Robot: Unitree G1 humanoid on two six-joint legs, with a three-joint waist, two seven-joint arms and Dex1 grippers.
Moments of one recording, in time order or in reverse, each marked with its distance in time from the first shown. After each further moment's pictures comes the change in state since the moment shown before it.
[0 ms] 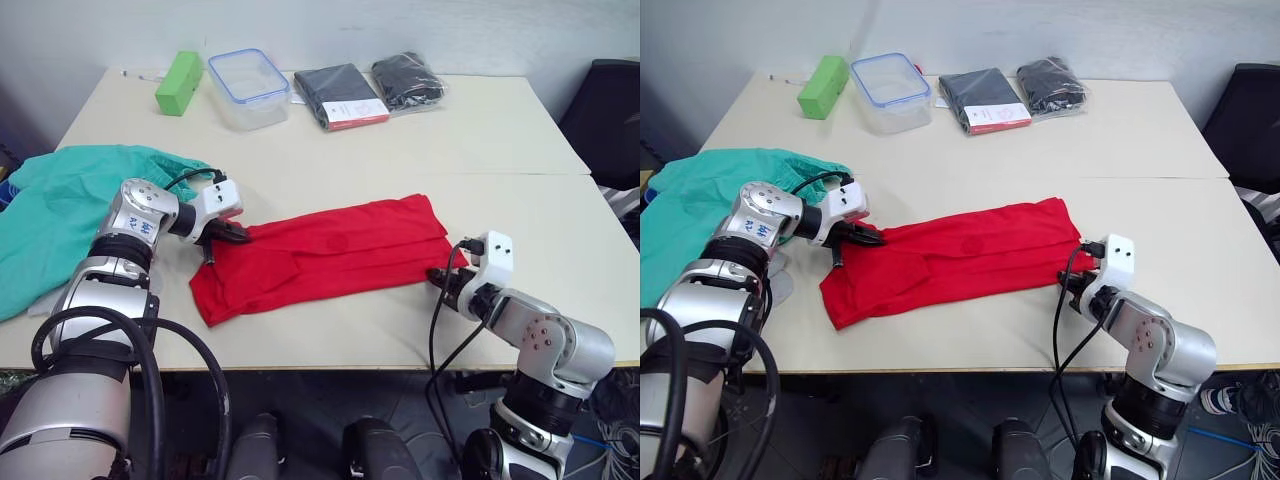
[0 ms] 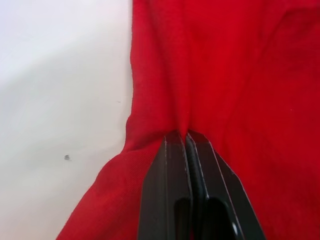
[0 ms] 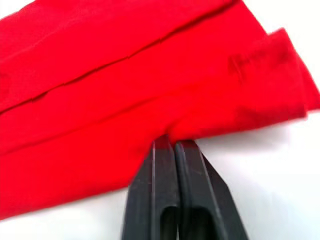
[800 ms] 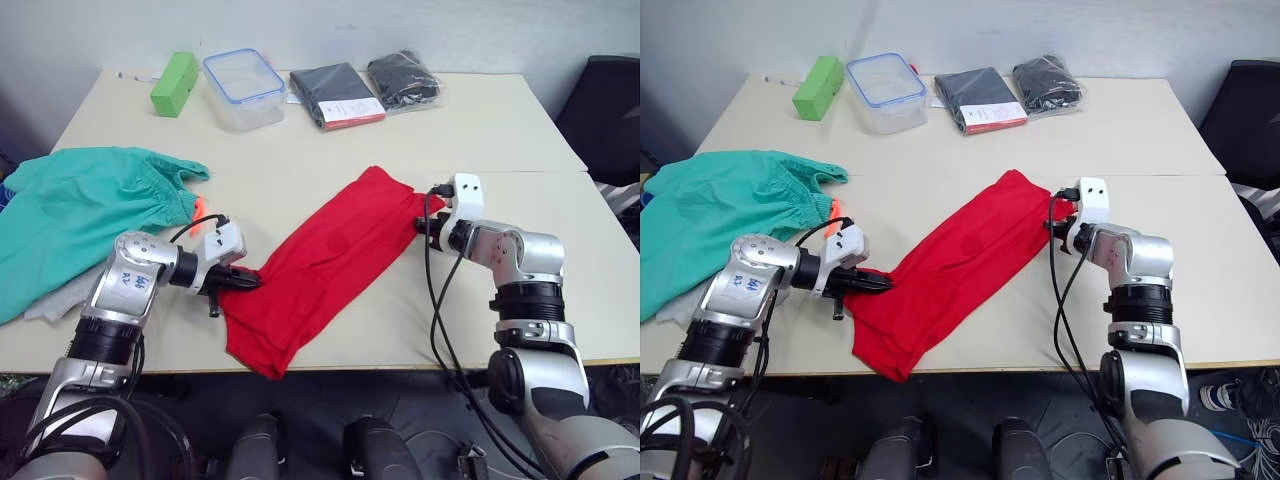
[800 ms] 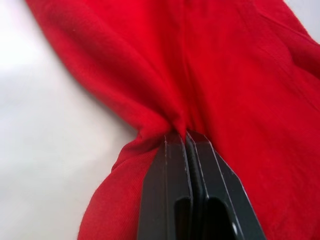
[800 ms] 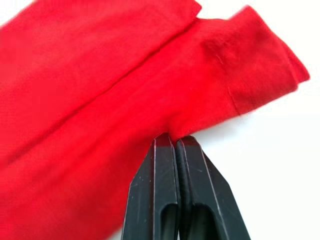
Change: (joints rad) left arm 0.639 0.078 0.113 -1.162 -0.253 0.723 -0.012; right arm -0.425 -0.145 0.186 0.763 -0.028 -0.391 0.009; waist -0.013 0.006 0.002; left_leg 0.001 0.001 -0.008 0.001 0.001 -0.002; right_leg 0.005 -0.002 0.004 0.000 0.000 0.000
